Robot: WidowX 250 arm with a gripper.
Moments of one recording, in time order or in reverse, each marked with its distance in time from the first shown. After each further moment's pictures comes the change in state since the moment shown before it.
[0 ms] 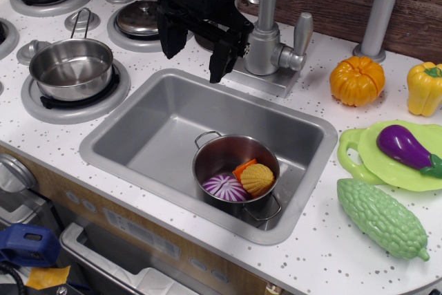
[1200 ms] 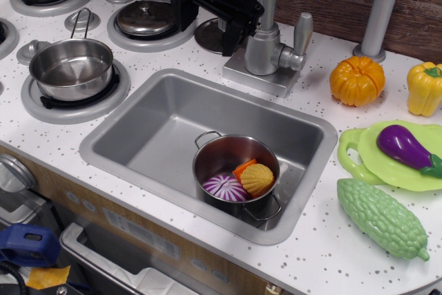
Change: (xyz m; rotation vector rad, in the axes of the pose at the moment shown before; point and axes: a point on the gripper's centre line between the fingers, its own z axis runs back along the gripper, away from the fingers) arm 0.039 0.008 0.008 0.094 -0.227 0.024
